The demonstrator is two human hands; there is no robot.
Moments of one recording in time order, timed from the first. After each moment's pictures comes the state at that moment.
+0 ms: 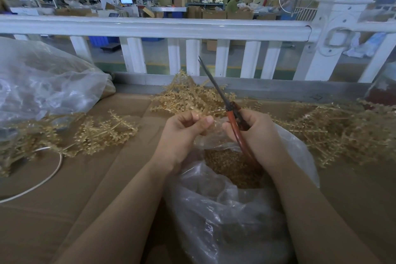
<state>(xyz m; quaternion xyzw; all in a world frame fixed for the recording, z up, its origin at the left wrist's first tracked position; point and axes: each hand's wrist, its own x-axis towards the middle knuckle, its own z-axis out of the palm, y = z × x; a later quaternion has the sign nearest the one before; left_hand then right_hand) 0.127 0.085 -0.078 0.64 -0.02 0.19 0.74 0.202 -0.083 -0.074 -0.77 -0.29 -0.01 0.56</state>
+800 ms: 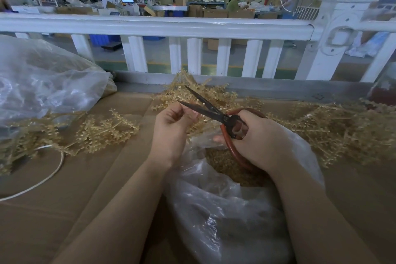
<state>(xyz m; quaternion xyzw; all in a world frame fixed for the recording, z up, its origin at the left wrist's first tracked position) 0.131 0.096 -0.081 0.65 -0.01 0.33 0.69 0.195 -0.090 -0.065 -0.90 -0.32 -0.14 0.26</state>
